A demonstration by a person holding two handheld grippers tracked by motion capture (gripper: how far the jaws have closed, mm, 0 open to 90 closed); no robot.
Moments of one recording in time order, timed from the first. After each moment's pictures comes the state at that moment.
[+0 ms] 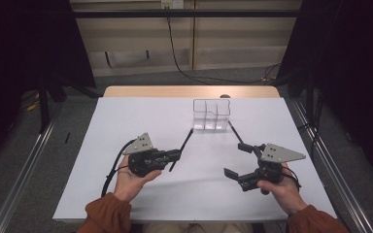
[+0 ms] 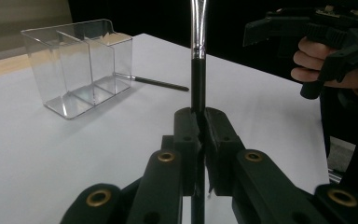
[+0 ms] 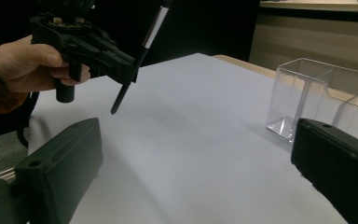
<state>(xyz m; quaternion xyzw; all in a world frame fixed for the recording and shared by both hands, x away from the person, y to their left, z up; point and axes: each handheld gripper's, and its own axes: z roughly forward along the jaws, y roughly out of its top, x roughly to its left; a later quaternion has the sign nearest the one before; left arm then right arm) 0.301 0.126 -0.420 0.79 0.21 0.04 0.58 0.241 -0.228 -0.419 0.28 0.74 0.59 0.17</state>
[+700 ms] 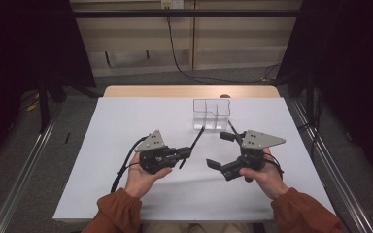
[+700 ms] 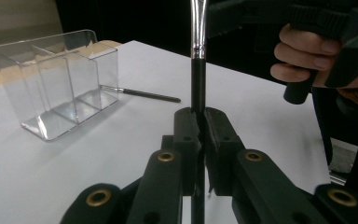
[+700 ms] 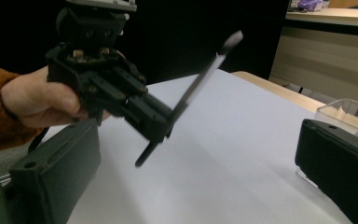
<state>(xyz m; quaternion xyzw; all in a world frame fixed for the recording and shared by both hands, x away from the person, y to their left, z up) 0.304 0.100 -0.420 0.79 0.19 0.04 0.59 0.271 -0.186 -0.398 0.24 0.74 0.61 0.16</state>
